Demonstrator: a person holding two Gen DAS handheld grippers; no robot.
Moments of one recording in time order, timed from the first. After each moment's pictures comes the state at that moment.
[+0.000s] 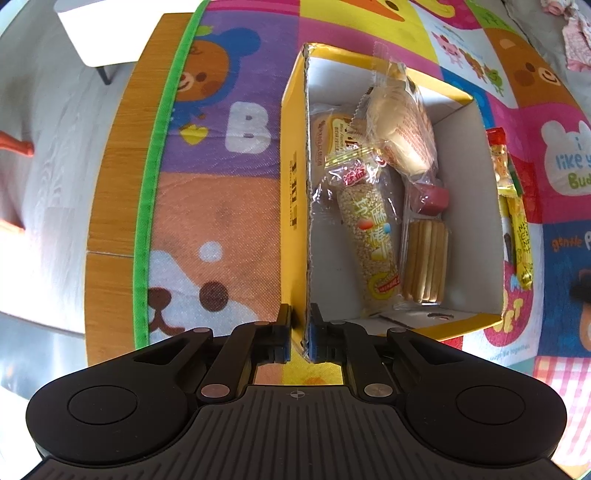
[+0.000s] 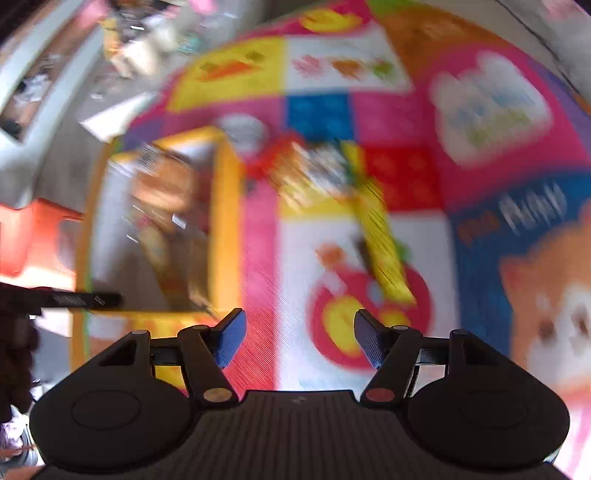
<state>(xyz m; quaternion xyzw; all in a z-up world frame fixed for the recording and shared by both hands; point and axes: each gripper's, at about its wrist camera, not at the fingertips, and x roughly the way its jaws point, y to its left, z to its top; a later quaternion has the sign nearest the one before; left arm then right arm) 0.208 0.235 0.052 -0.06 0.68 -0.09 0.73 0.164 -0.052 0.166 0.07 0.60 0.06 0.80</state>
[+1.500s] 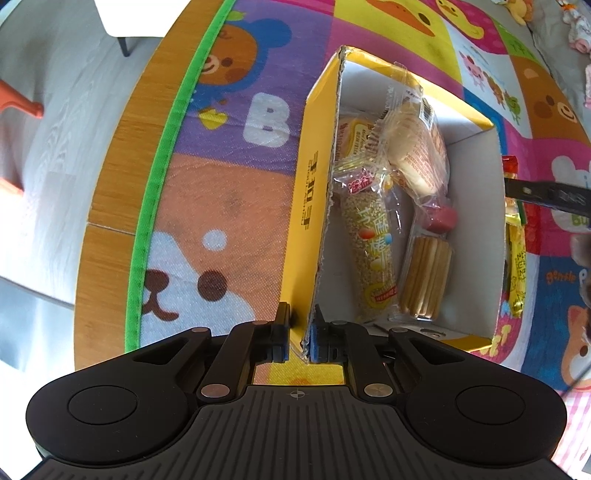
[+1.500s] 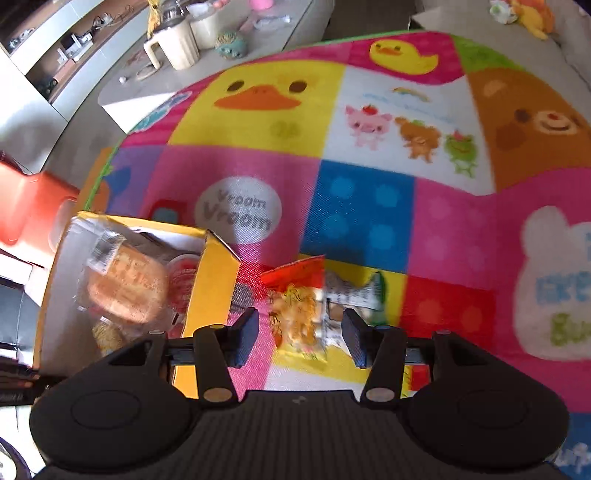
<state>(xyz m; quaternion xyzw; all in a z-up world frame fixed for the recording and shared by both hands) 0.211 0.245 0.052 -0.11 0.69 -0.06 0.72 0.286 -0.061 0.088 0.01 0.61 0.09 0.79</state>
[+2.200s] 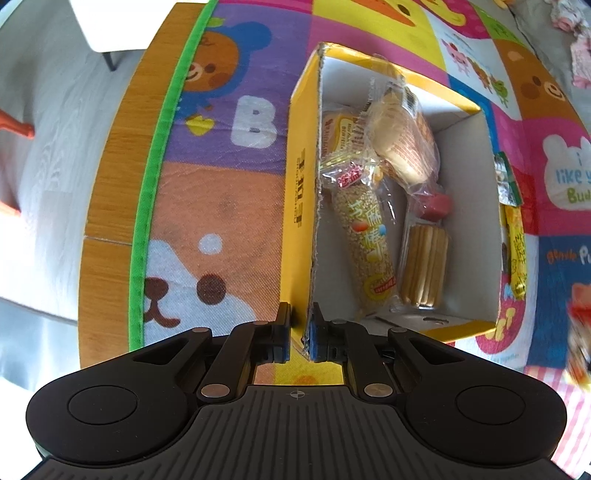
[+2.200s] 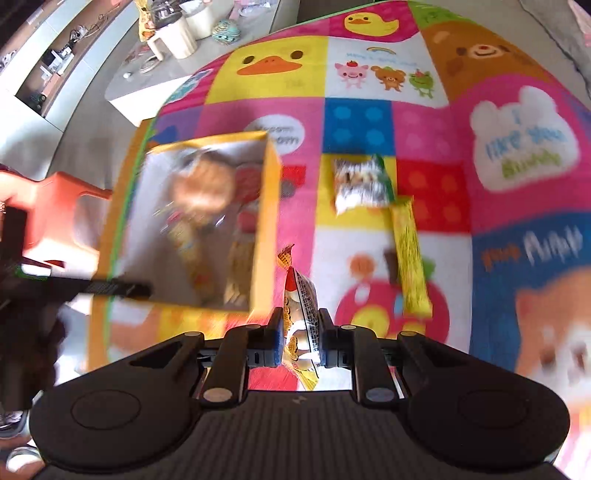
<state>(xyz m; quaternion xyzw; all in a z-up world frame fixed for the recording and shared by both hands) 0.210 0.241 0.053 -0.08 0.68 -0.09 0.72 0.130 -0.045 0.203 0.06 0.63 0.06 0.77</state>
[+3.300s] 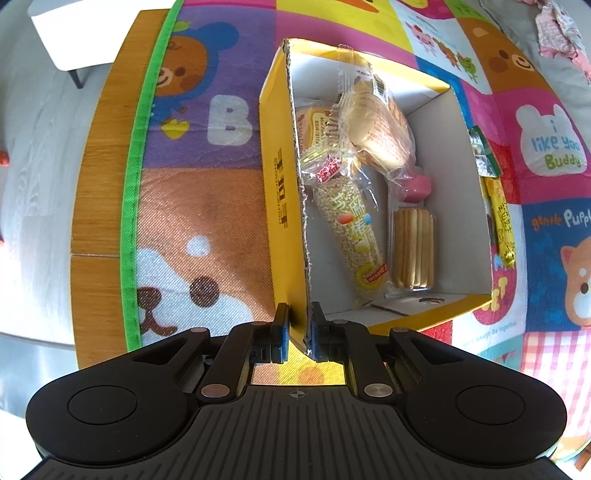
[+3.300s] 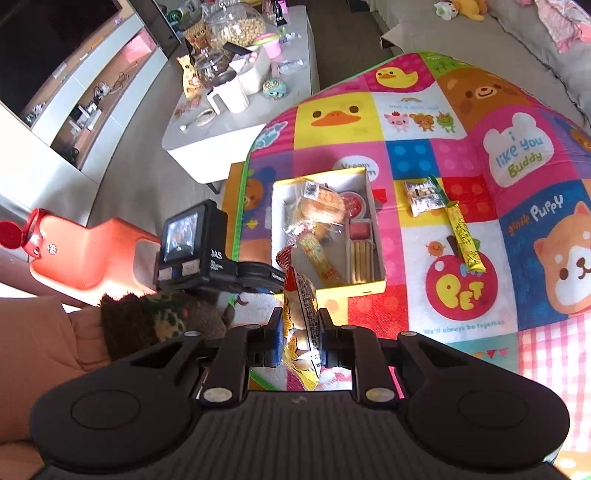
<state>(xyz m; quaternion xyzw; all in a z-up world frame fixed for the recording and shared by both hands) 0.207 0.243 0.052 -0.06 0.68 -0.14 0.72 0.056 0.052 0.307 0.13 0.56 0.05 0.82</state>
